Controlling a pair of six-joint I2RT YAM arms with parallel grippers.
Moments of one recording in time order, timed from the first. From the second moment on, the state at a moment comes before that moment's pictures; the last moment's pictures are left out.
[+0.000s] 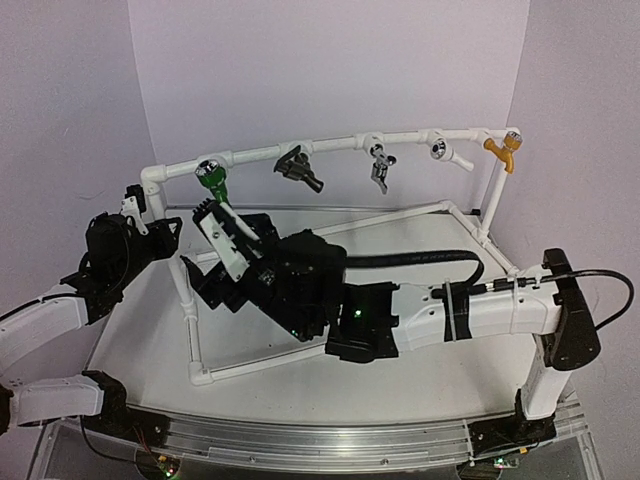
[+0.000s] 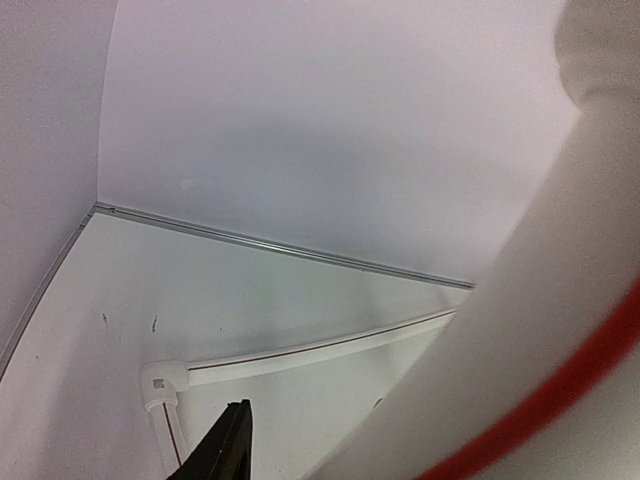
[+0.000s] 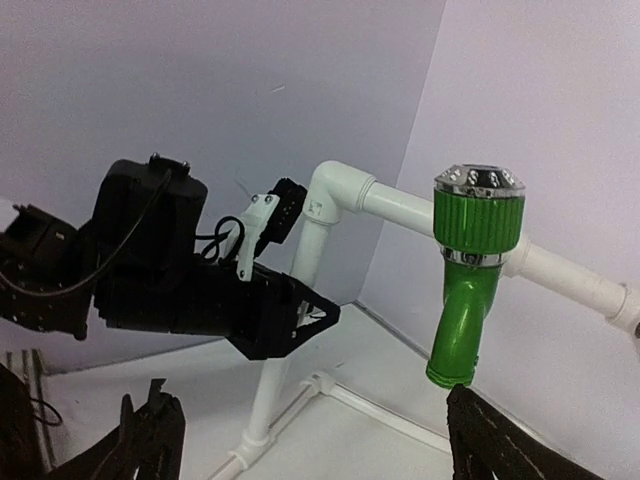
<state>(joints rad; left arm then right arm) -0.35 0.95 0.56 0.23 -0.09 -0.39 1.39 1.90 1.56 0.42 0.52 -0.30</state>
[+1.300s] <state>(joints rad) -0.34 0.95 0.56 0.23 -0.09 -0.39 1.38 2.34 2.23 0.59 0.88 -0.63</state>
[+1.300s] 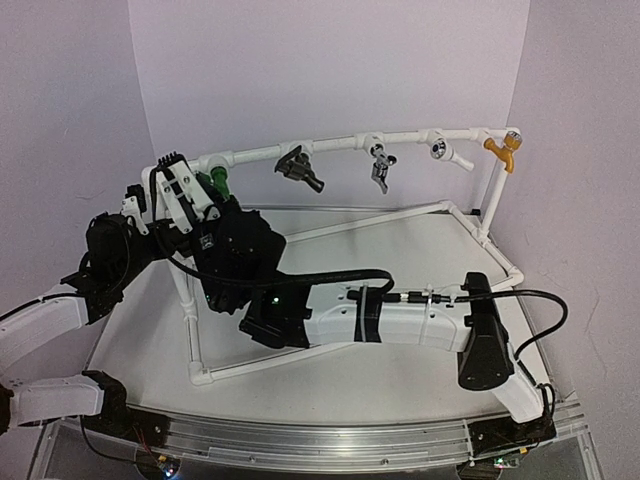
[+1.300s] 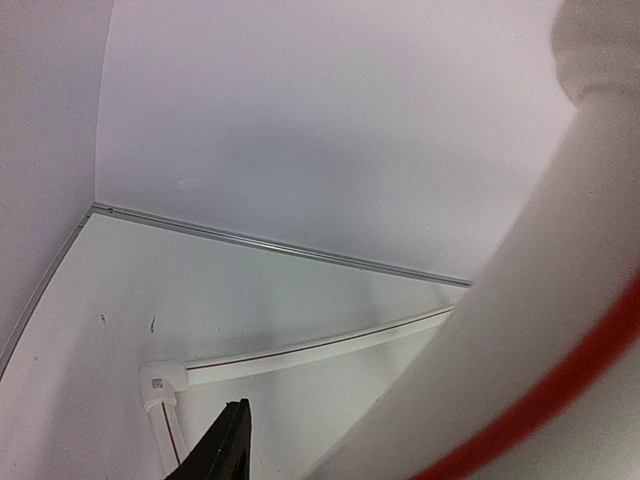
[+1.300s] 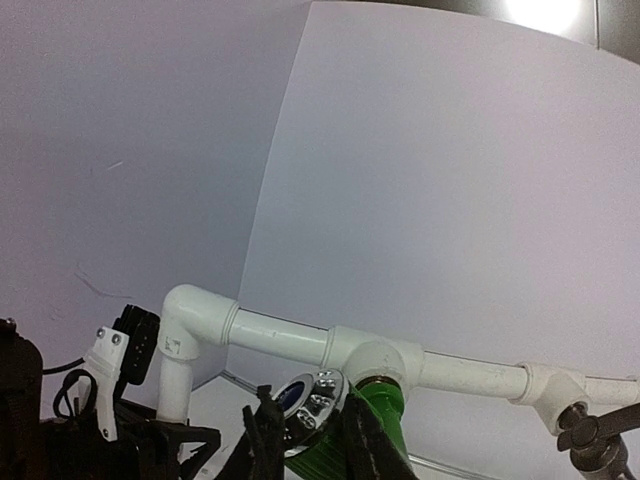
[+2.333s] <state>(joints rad) -0.34 0.94 0.56 0.22 -0.09 -0.39 1.35 2.38 2.26 0.48 0.79 -1.39</state>
